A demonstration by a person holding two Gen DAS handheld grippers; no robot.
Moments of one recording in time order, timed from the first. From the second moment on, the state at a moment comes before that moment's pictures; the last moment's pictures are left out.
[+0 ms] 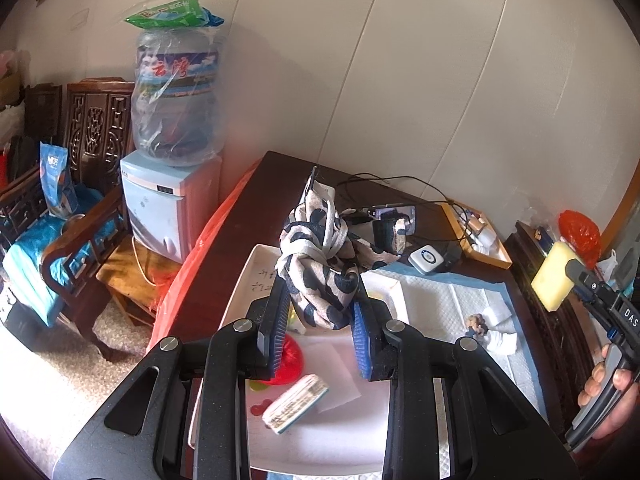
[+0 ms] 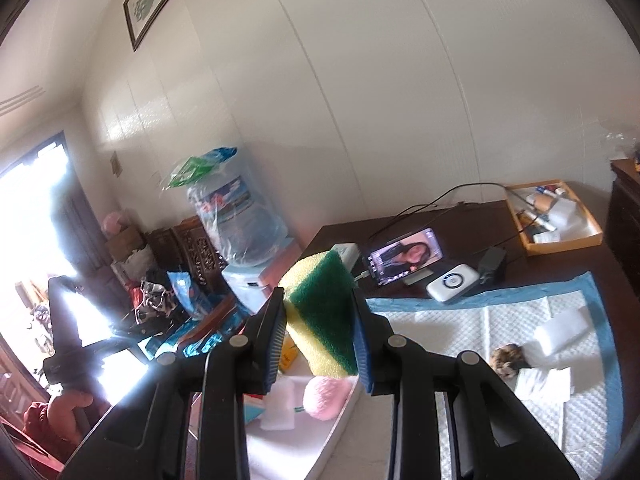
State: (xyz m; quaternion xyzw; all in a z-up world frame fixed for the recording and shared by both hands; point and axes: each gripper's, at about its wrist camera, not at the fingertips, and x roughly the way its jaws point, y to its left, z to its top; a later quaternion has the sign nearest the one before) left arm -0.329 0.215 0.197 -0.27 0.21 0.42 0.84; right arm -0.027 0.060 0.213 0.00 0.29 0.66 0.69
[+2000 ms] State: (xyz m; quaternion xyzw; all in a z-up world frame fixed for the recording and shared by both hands) left arm -0.305 0.275 0.105 -0.26 0.35 0.37 0.82; right arm -0.150 0.152 0.109 -0.17 0.36 0.61 0.68
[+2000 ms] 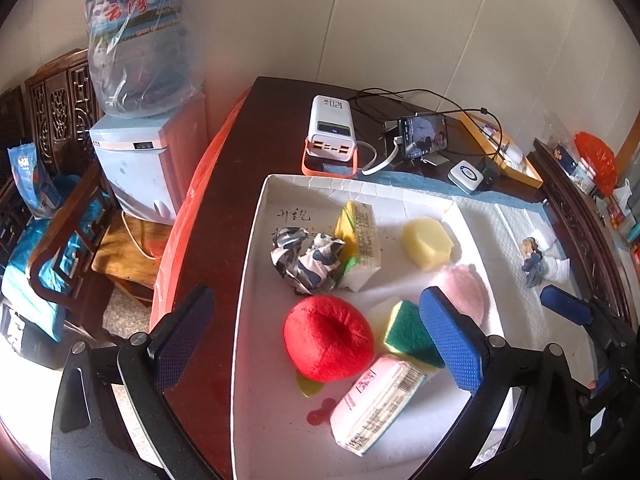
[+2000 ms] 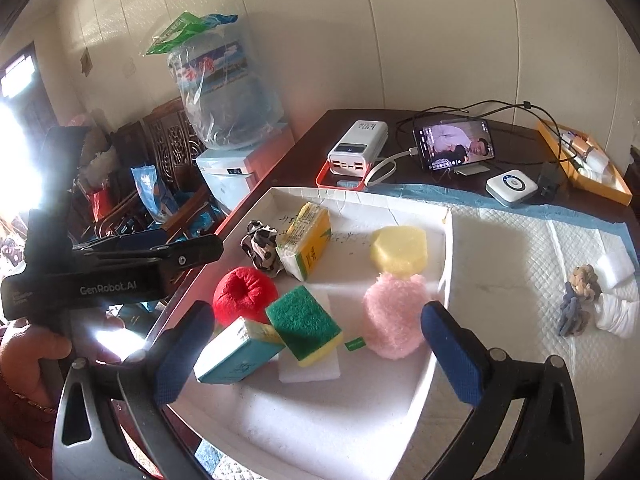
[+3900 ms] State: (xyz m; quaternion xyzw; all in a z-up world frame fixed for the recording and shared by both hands) left arm -0.033 0.128 0.070 -0.21 0.44 0.28 0.83; right arm 0.160 -0.016 0.053 -0.13 0.39 0.49 0.77
